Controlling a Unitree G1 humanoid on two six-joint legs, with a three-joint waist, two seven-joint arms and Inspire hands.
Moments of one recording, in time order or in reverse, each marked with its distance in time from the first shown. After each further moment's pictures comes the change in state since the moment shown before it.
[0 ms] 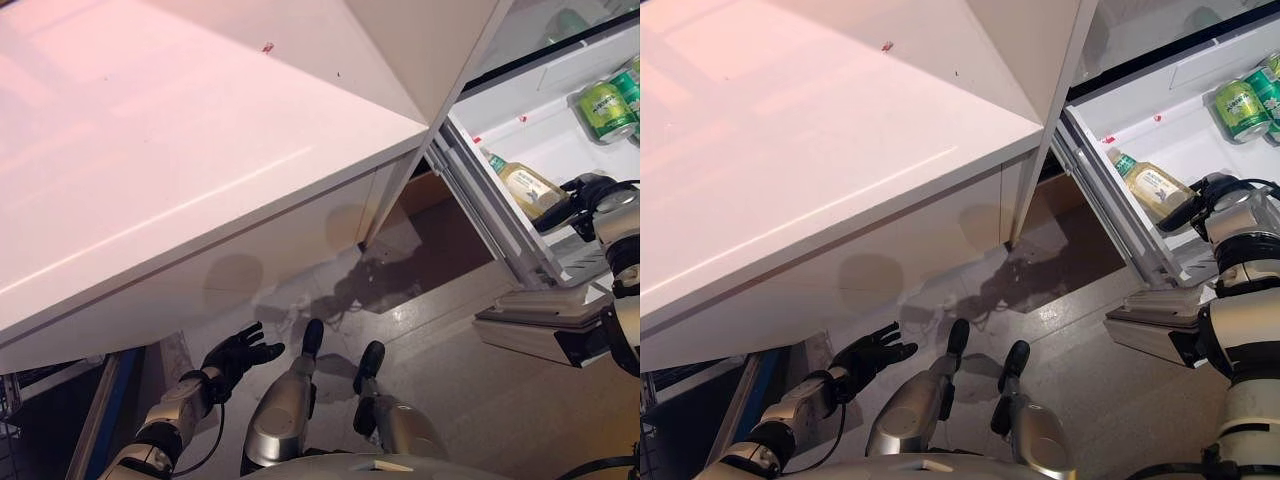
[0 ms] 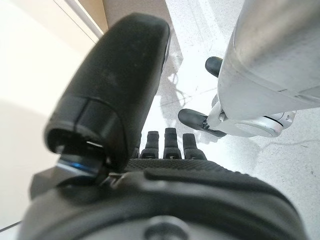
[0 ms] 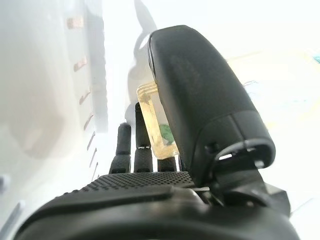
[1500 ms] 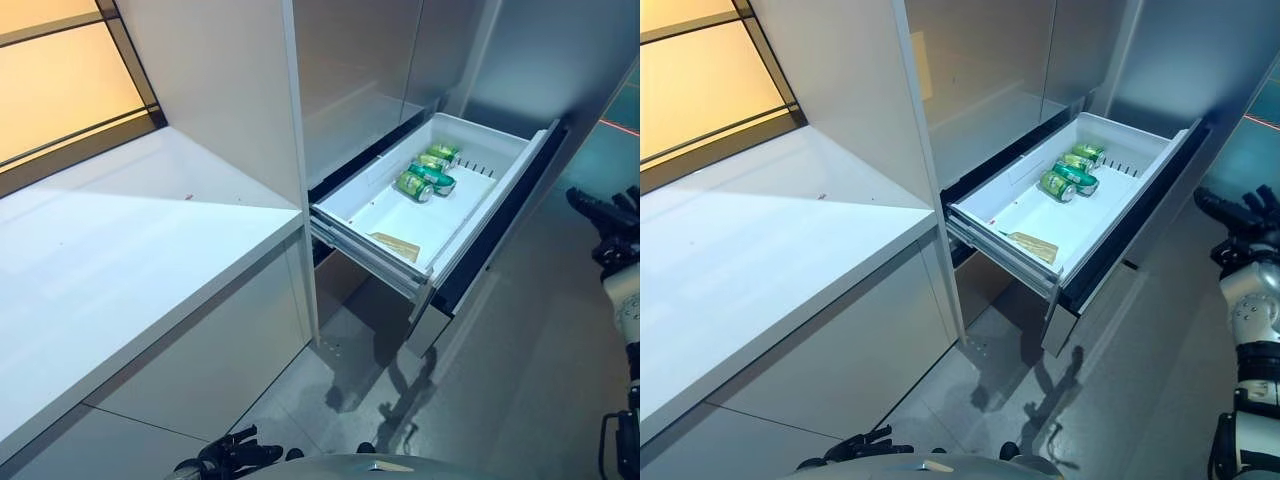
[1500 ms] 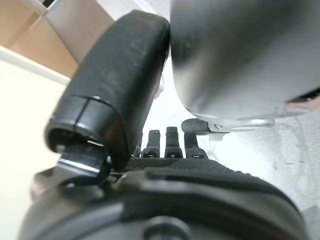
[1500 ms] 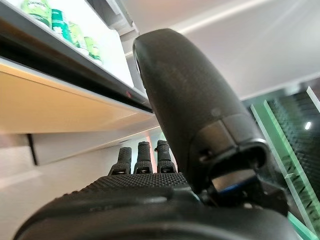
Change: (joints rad) left arm 0.187 -0.105 0.075 0.217 0.233 0.016 0.002; right arm 0.691 0.139 -0.679 -0.602 1.122 -0.251 -0.641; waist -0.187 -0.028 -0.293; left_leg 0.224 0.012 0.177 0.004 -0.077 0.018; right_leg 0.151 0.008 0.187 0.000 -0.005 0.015
